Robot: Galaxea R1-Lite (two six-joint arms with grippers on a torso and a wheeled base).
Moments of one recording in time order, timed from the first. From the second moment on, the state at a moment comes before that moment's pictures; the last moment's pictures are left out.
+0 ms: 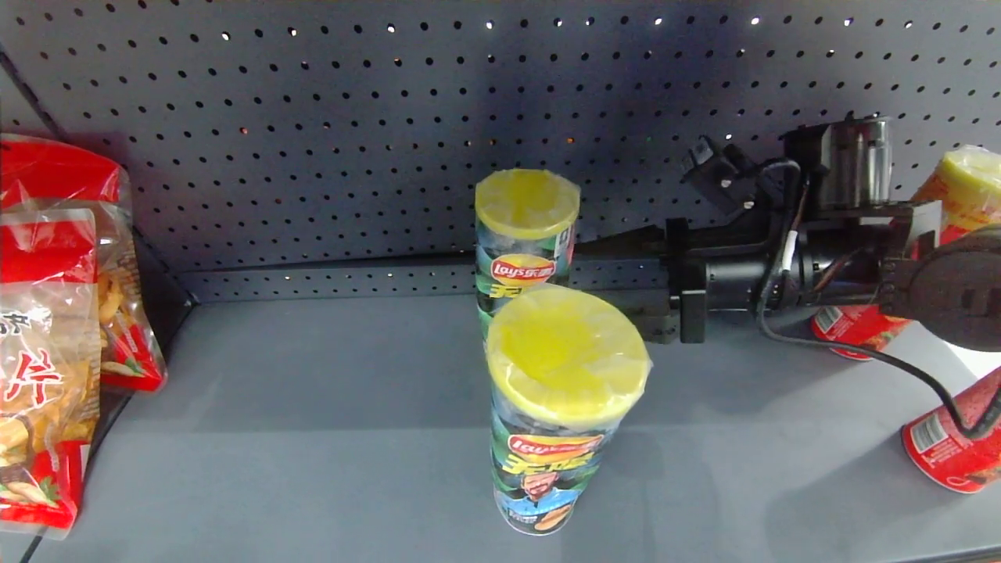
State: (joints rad) left arm 0.01 0.00 -0.01 -0.01 -0.06 -0.05; right arm 0.45 1.72 -1.17 -0.21 0.79 -0.39
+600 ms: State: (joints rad) left arm 0.01 0.00 -0.01 -0.01 -0.06 -0.05; right arm 0.45 1.55 -1.05 -0.13 0.79 -0.40
